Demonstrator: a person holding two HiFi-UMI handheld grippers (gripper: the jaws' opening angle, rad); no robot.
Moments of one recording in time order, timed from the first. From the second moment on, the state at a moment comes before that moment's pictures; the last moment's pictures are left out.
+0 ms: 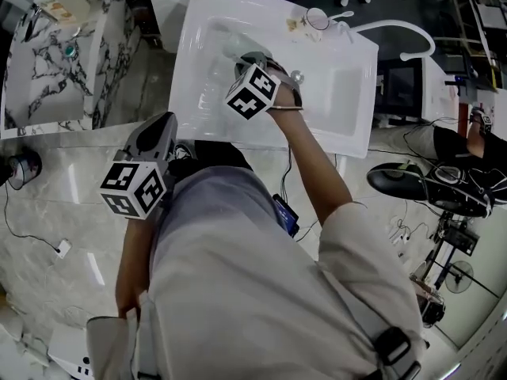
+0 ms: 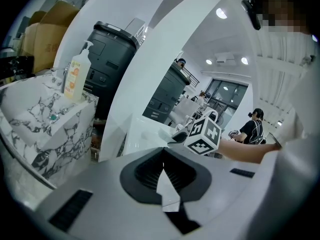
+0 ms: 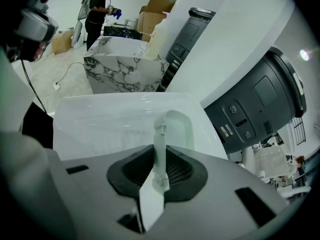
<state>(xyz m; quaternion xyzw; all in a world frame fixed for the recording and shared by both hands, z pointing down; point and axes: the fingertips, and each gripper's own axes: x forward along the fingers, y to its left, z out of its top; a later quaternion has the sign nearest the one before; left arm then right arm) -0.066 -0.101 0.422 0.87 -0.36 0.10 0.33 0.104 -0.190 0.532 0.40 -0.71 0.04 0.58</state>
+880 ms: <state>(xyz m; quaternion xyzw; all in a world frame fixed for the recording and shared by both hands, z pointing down) -0.062 -0.089 0.413 0.87 -0.35 0.10 0.32 0.107 -0.138 0.510 0.45 -0.72 0.10 0.52</state>
